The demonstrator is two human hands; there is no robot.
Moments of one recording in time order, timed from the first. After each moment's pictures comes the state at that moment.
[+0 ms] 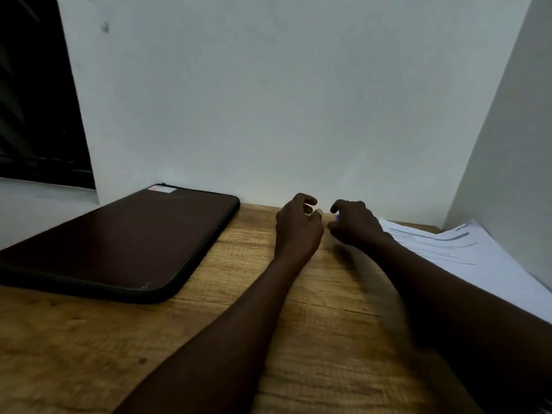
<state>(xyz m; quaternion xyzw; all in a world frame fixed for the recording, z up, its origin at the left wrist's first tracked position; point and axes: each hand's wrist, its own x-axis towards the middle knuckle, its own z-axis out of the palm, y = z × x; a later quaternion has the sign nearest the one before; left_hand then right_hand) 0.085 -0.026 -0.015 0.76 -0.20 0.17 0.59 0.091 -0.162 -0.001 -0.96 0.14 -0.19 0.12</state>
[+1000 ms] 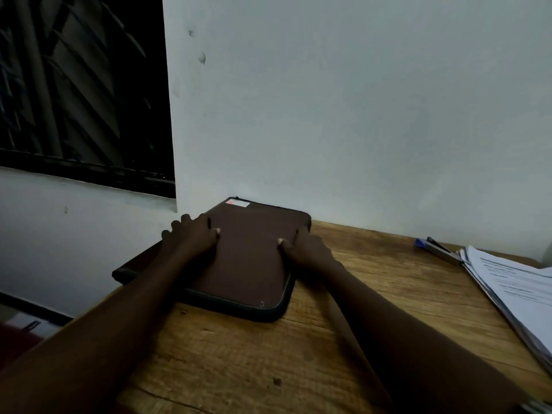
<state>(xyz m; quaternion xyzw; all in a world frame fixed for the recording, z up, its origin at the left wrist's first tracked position) 0.192 0.281 -0.022 0.97 0.04 0.09 0.21 0.158 0.056 -0.029 -0.96 0.07 -0.07 0.25</state>
